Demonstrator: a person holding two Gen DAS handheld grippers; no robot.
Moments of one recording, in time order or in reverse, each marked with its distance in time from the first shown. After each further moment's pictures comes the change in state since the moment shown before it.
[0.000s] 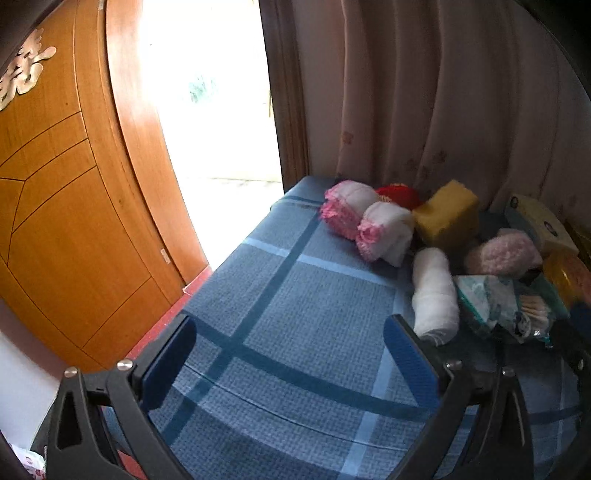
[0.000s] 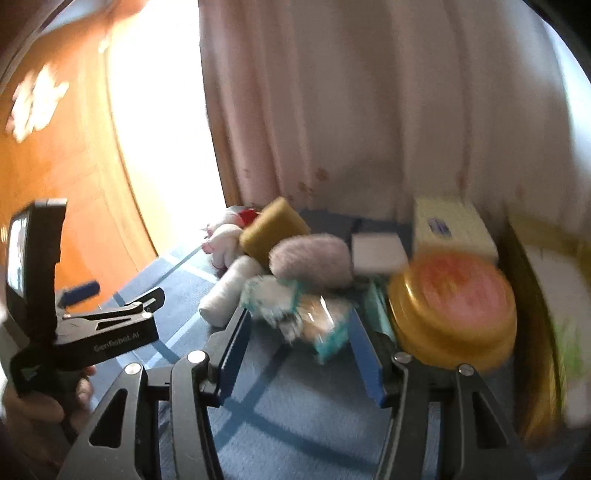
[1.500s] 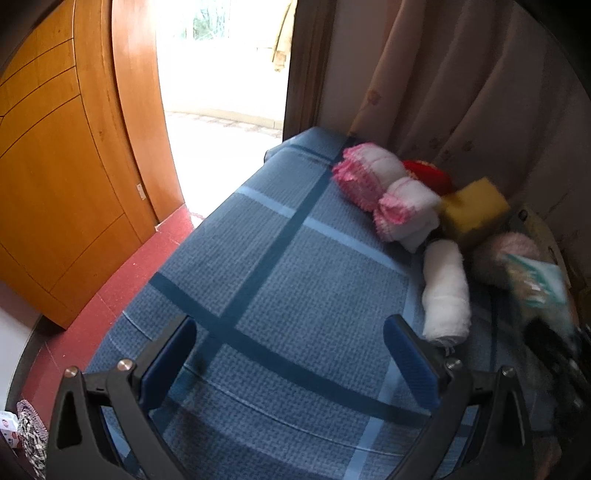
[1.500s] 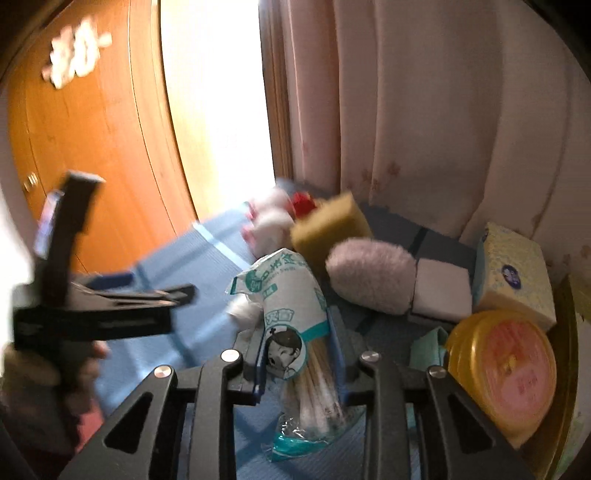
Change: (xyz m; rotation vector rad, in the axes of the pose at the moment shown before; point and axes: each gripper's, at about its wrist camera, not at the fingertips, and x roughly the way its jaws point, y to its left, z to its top) left arm 0.049 0.020 0.010 -0.152 0.248 -0.108; right arm 0.010 0.008 0.026 -0.120 0.117 0.184
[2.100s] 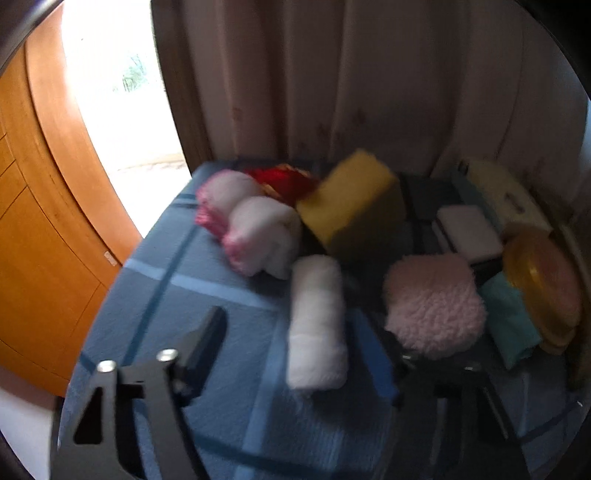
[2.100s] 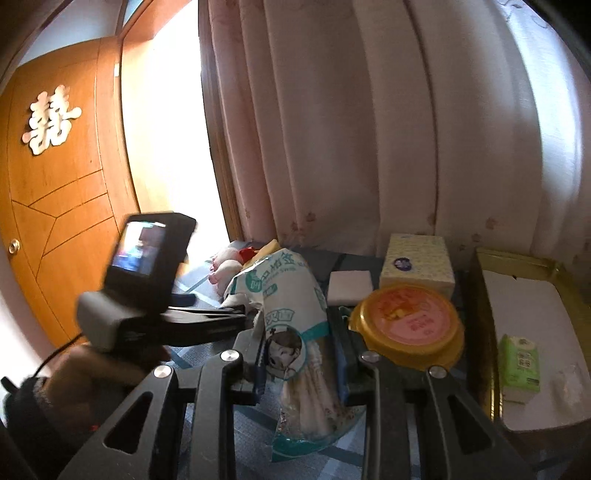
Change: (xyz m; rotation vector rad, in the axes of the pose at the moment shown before) left arm 0.002 -0.100 0.010 0.285 -0.080 -0.055; right arm -0.082 -0.020 -0.040 0.156 -0.237 -0.159
